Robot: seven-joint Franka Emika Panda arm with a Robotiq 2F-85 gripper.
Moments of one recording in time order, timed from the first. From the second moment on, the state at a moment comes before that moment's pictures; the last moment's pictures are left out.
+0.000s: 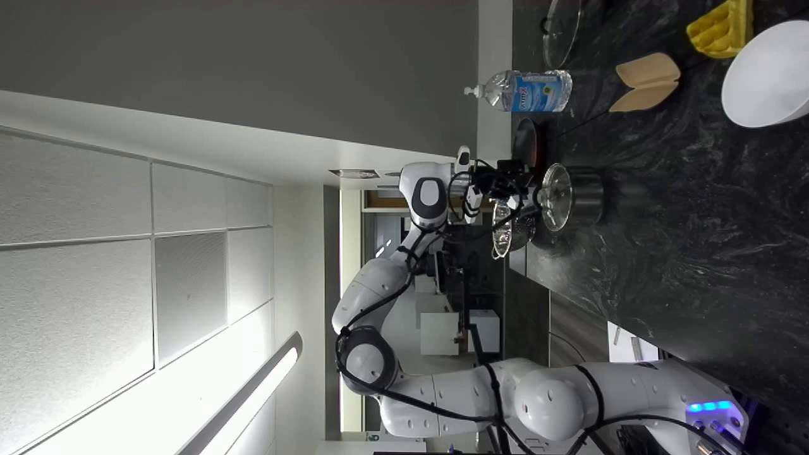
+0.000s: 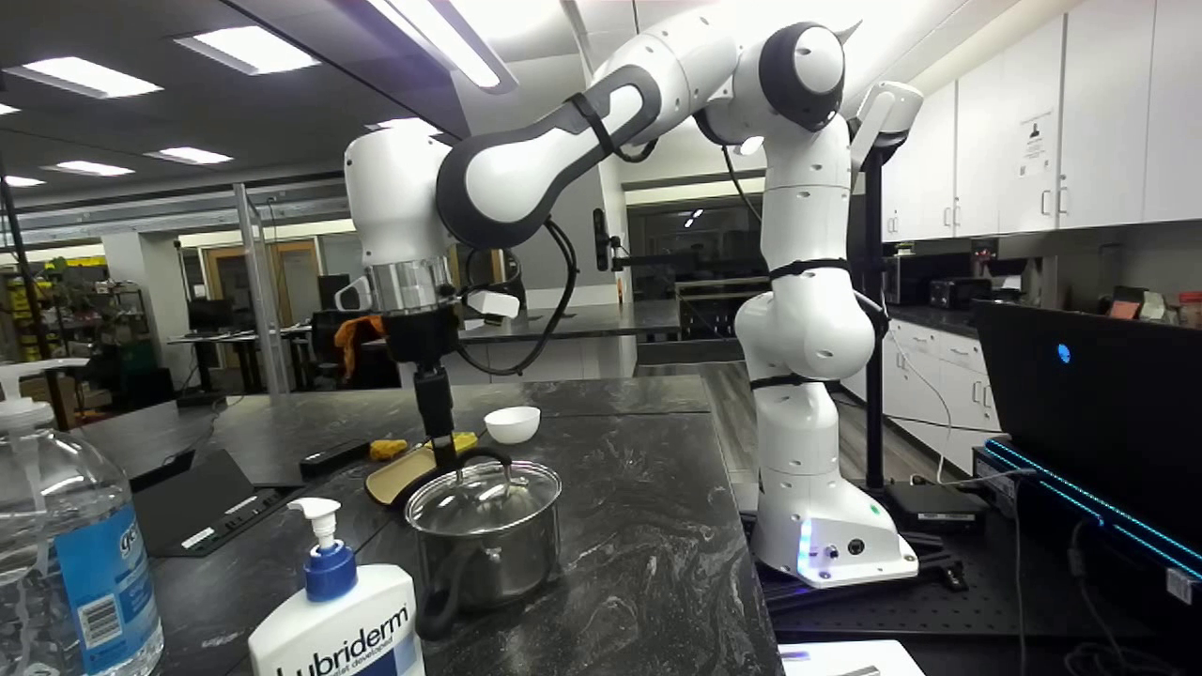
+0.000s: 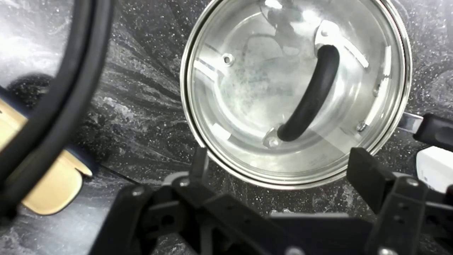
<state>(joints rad) 0.23 -0.10 0.21 -2.22 -0.03 2.07 -0.02</state>
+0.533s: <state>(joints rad) 0.23 -0.08 0.21 -2.22 -0.03 2.06 0.15</state>
